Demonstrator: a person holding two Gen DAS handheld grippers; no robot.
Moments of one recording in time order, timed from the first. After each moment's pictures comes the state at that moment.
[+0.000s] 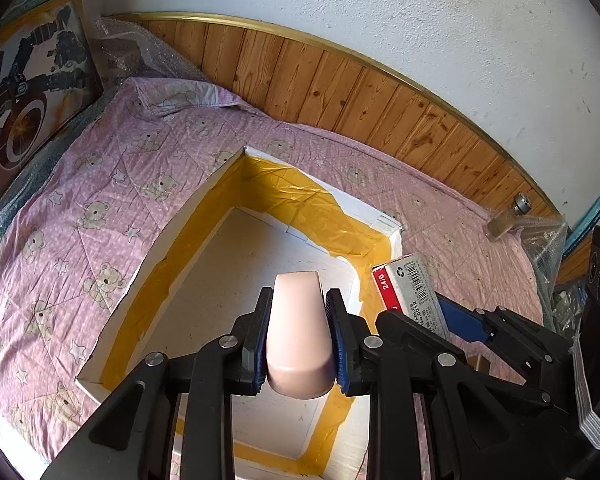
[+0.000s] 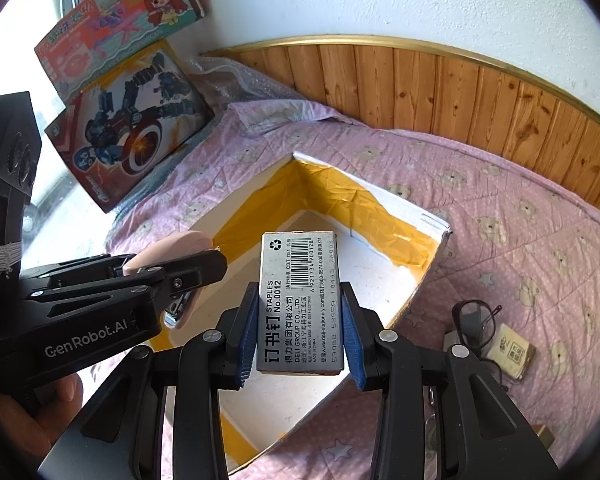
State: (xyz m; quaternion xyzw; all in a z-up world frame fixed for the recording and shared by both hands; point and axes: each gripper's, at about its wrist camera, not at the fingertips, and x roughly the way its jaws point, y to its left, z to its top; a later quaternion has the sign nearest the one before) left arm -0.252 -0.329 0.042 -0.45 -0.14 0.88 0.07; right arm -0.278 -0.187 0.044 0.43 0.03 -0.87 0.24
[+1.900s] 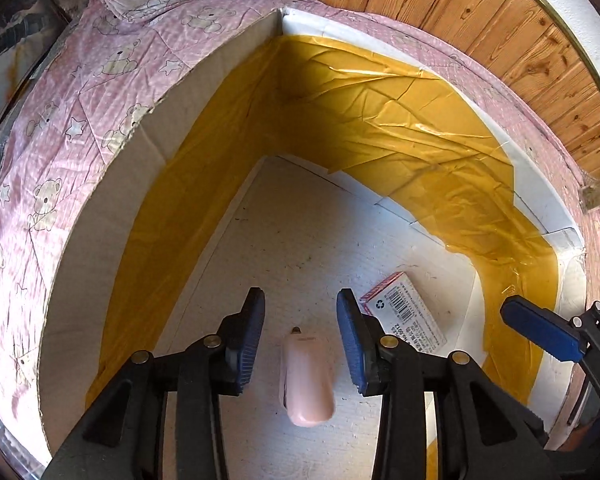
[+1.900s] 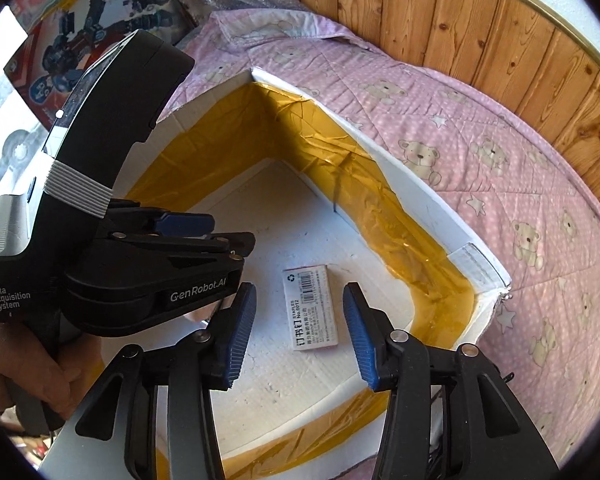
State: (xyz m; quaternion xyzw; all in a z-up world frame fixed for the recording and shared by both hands) left arm -0.384 -0.335 -0.080 -0.62 -0.10 0.78 0.01; right arm -0.385 -0.210 -0.039 0.53 0.11 -0.80 0.26
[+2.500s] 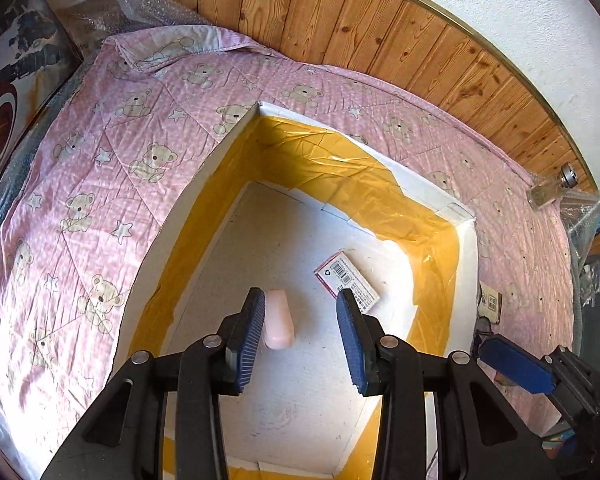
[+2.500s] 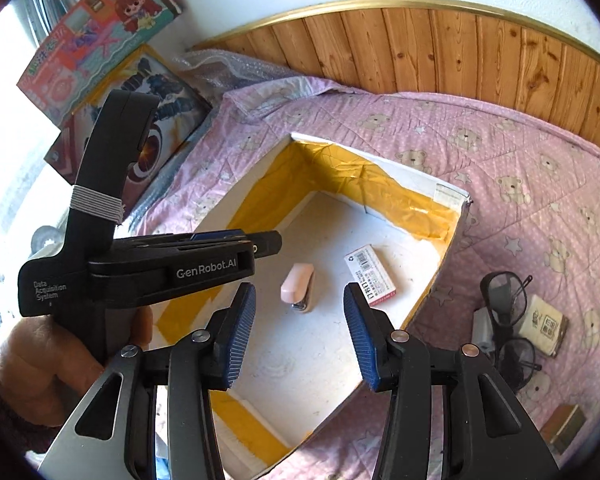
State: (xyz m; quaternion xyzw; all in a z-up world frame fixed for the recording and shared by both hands) left arm -0.320 -0.333 0.001 -0.55 -0.10 0.83 0.05; right arm -0.285 -0.185 0.035 0.47 -0.05 -0.84 0.25
